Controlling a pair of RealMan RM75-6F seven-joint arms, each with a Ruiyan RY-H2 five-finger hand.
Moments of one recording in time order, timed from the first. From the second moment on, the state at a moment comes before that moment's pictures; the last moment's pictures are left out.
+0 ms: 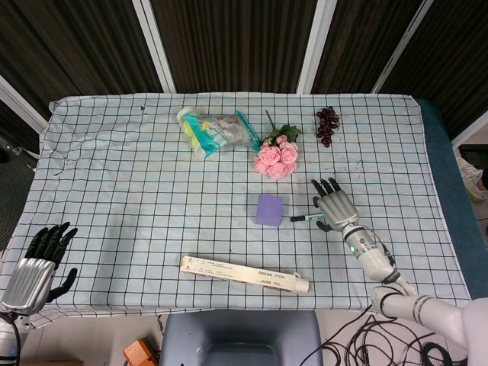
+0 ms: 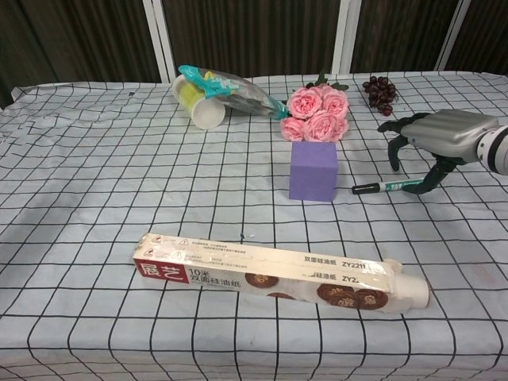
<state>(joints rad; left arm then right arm) -0.13 -1.12 0.01 -1.59 1.62 1.49 0.03 0.70 -1.55 0.14 -1.12 -1.22 0.77 -0.38</state>
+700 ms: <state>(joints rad) -0.12 -1.12 0.01 -1.59 1.62 1.50 0.01 0.72 -1.60 0.11 -1.04 -1.23 0.76 -0.34</state>
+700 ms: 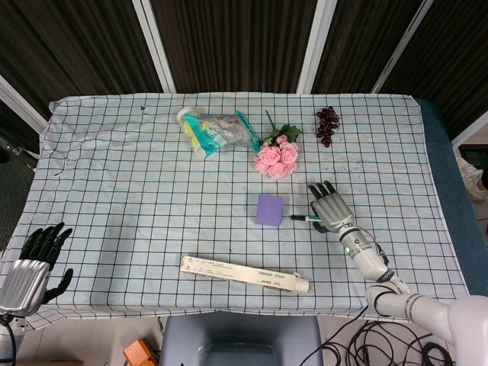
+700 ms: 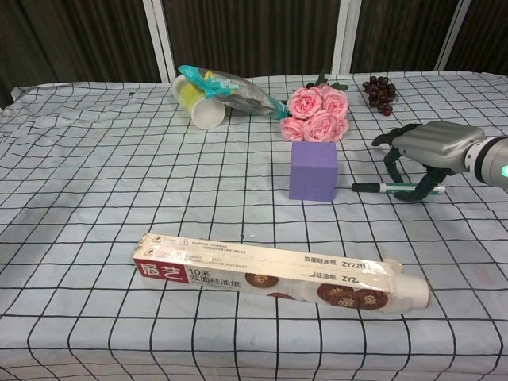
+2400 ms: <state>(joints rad) -0.11 -1.11 0.01 -1.58 1.63 1.53 -0.02 0.87 -1.72 0.19 -1.08 -1.18 0.76 -0.53</state>
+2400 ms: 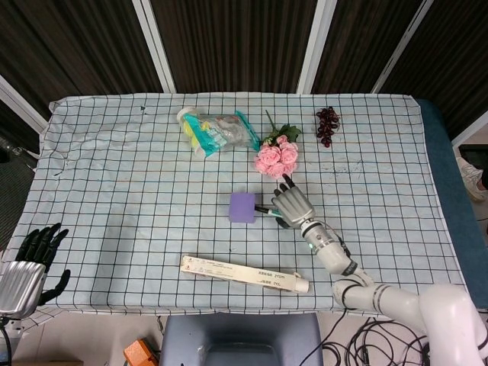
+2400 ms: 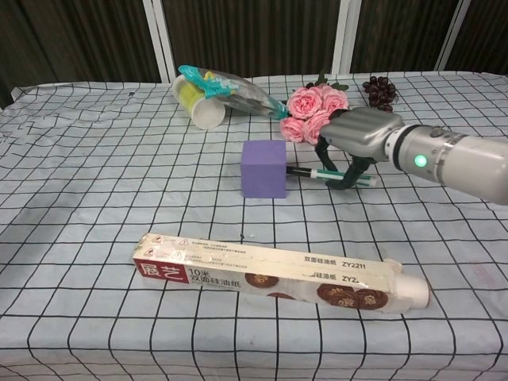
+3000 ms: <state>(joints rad) -0.09 -1.09 0.01 -1.55 1.63 1.57 -0.11 1.04 -1.92 0.27 -1.01 -0.95 0.76 -0.77</state>
